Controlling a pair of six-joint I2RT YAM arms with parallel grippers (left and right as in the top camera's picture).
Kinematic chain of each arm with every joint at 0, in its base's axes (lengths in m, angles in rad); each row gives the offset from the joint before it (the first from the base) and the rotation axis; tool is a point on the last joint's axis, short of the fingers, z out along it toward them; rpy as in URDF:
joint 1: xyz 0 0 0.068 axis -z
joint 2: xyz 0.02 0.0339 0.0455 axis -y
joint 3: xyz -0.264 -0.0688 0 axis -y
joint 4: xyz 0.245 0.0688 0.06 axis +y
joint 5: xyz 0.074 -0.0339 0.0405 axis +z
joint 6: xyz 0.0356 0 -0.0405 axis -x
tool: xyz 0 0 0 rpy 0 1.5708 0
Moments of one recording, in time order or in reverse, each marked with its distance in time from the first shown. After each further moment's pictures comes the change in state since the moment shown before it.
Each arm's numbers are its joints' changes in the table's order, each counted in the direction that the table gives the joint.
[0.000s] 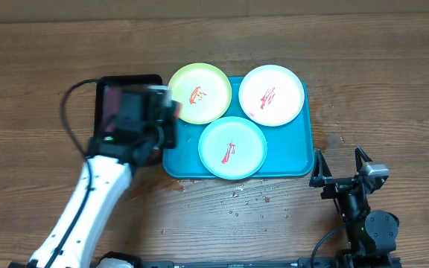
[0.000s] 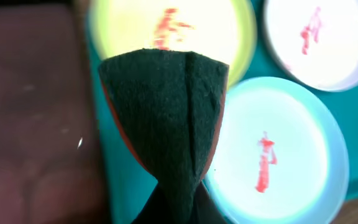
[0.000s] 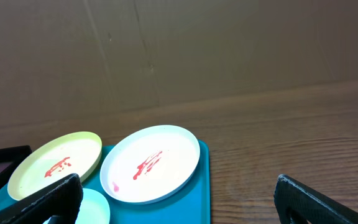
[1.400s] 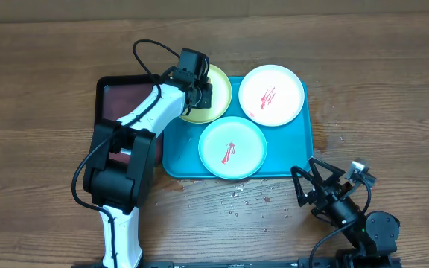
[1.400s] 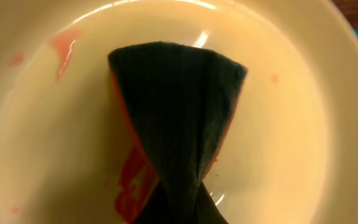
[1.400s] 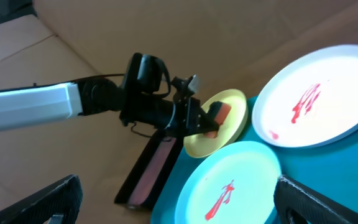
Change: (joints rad) left arm 0.058 -0.770 0.488 -0.141 0.119 0.042; right arm 0.000 0.000 0.000 -0.030 0.496 -0.573
